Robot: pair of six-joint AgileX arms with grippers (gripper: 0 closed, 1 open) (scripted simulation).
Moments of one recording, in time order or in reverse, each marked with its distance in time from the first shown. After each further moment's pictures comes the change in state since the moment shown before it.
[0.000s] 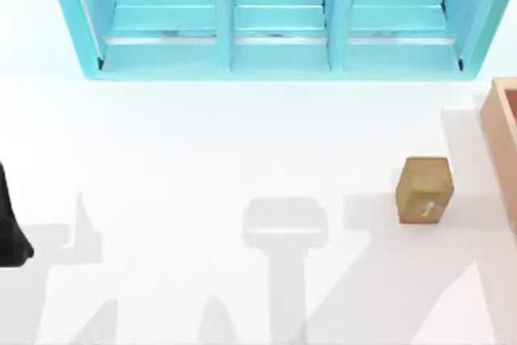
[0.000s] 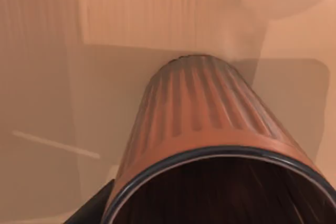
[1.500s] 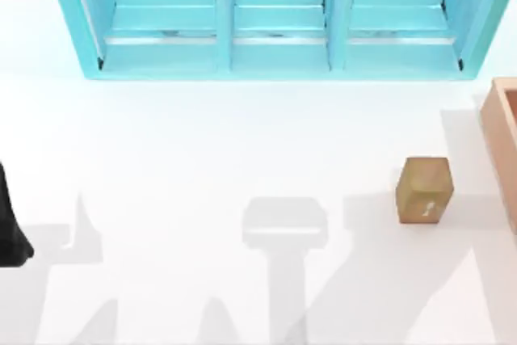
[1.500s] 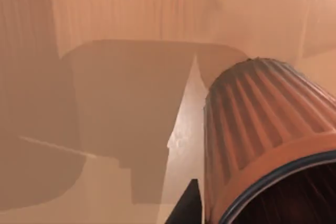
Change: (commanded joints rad) left arm 0.000 0.000 0.000 0.000 0.000 0.000; right arm 0.006 -0.037 0.037 -0.037 0.005 0.013
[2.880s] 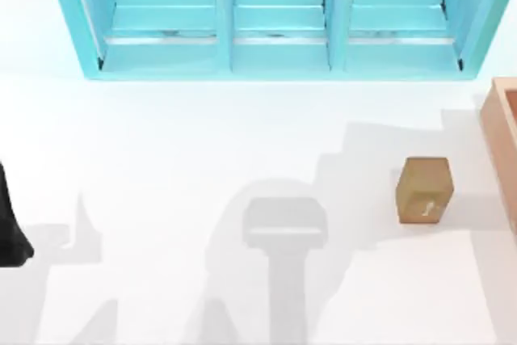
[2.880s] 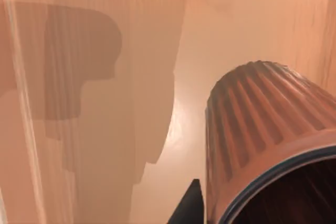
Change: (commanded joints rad) left arm 0.000 0.000 0.000 0.000 0.000 0.000; right arm 0.033 0.005 0.437 -0.451 -0.001 0.022
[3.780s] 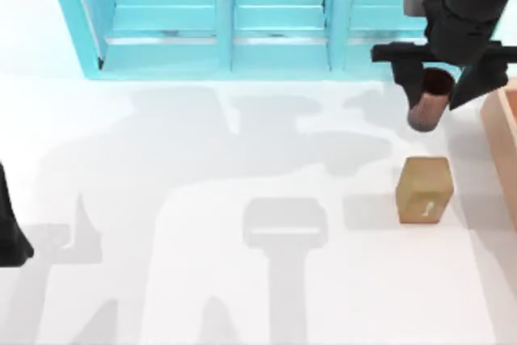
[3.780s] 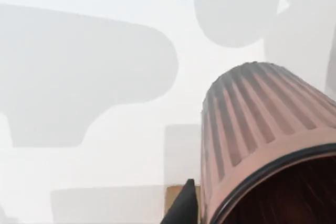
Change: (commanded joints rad) left arm 0.000 0.000 0.000 0.000 0.000 0.000; right arm 0.591 0.236 0.024 0.216 -0.008 0.596
